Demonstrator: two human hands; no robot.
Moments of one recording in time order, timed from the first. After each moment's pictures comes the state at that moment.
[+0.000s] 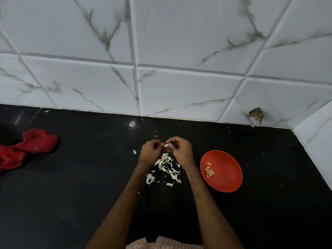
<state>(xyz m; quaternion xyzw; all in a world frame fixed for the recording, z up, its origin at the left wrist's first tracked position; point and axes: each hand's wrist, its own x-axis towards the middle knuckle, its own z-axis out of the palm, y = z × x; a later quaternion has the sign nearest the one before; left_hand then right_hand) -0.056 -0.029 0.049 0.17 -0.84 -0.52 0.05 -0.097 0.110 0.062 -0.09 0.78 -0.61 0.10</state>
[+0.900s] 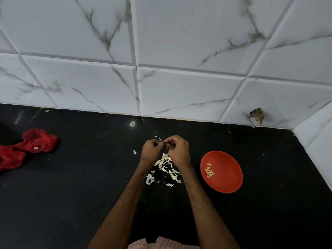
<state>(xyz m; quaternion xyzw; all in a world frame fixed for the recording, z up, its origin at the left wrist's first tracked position) -0.062 -0.022 0.061 0.23 -0.78 -0.58 0.04 -0.095 0.098 0.065 -0.14 0.84 -0.52 0.00</state>
